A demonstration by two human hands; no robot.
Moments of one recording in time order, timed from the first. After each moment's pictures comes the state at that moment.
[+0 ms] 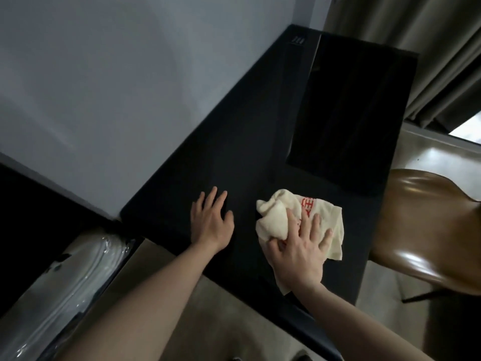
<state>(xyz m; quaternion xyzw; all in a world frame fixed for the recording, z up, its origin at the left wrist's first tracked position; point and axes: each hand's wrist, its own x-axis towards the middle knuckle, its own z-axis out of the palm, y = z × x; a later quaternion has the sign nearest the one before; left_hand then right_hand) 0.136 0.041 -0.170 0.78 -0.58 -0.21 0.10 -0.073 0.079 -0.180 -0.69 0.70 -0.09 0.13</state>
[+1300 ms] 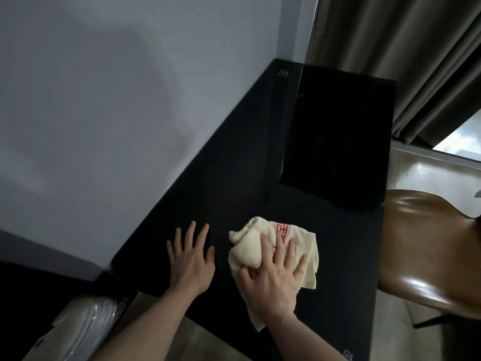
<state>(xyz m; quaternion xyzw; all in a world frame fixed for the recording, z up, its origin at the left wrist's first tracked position) 0.179 0.027 -0.175 0.79 -0.59 -0.18 0.02 -0.006 0.051 -0.174 -0.67 0.72 -0.11 0.17</state>
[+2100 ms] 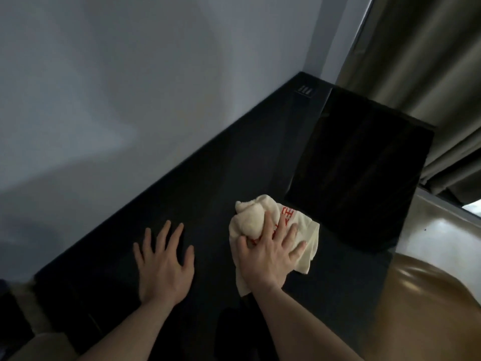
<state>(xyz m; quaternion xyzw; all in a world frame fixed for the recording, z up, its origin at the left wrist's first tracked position) 0.113 -0.071 -0.197 0.87 -0.47 -0.09 0.10 -0.067 -0.156 -0.174 -0.67 0.71 -0.11 0.17</state>
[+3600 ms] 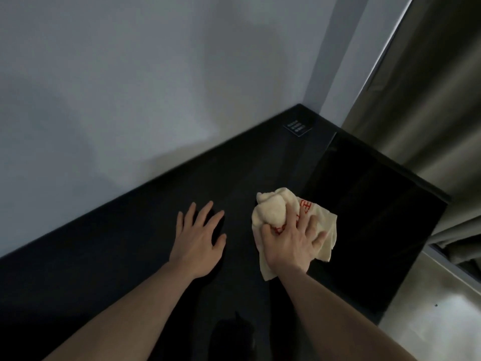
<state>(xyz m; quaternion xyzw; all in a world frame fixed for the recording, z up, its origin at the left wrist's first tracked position) -0.025 -0.347 -0.161 0.82 -0.55 -0.17 0.05 -0.205 -0.446 -0.180 -0.73 0.66 -0.11 0.16</state>
